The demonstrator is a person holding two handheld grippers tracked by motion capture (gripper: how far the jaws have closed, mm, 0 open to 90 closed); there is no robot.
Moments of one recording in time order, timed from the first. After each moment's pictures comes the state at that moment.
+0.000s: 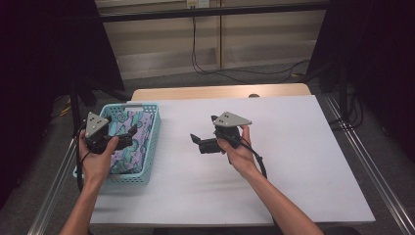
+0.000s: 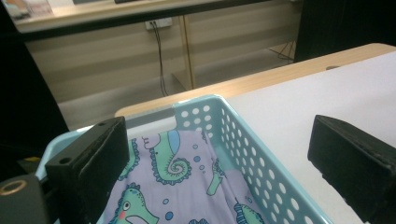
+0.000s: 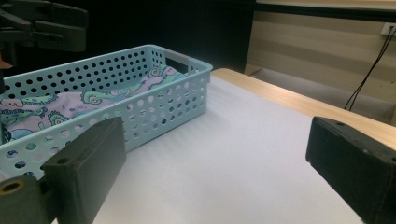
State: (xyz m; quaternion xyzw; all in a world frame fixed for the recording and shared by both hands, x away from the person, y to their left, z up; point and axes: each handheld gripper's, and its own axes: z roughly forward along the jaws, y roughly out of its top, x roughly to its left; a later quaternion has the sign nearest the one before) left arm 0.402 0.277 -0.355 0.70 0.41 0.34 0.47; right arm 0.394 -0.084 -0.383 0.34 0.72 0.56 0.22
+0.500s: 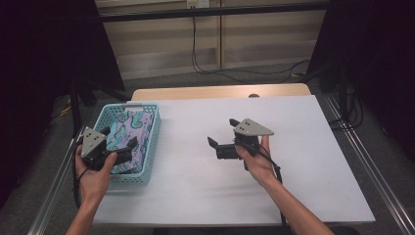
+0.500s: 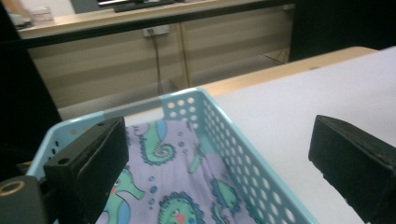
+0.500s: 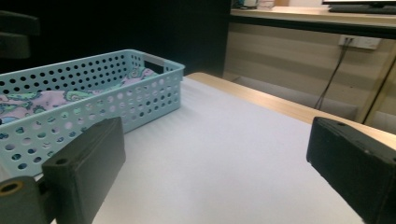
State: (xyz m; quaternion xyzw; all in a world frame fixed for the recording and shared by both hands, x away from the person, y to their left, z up) left arm 0.356 0.274 -0.361 0.69 0.40 0.34 0.49; right arm 0.367 -0.128 -0.386 0.36 0.70 0.56 0.26
